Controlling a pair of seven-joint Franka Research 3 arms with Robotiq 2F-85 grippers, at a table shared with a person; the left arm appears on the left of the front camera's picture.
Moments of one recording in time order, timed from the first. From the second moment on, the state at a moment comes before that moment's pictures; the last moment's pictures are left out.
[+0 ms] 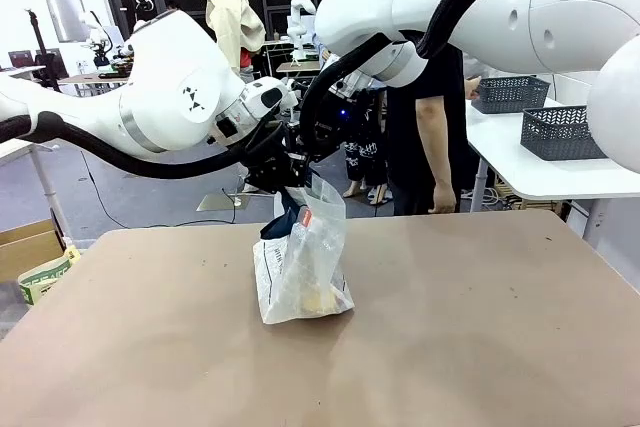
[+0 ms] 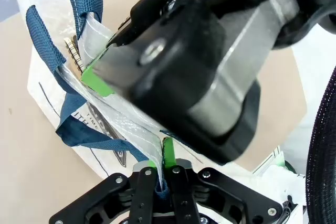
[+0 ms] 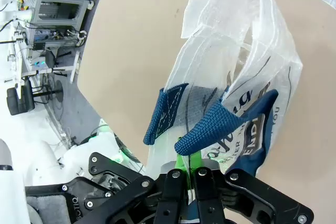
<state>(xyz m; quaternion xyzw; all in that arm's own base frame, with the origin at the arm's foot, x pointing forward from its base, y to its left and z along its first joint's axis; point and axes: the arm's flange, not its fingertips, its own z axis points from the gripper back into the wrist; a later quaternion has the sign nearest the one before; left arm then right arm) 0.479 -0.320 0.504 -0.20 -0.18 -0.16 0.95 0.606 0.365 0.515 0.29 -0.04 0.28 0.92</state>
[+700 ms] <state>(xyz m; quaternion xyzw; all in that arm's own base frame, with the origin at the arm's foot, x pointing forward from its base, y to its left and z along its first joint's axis) 0.483 -0.312 0.517 -0.22 -0.19 -0.14 0.95 0.607 0.365 0.515 0.29 -0.05 0.27 0.92</state>
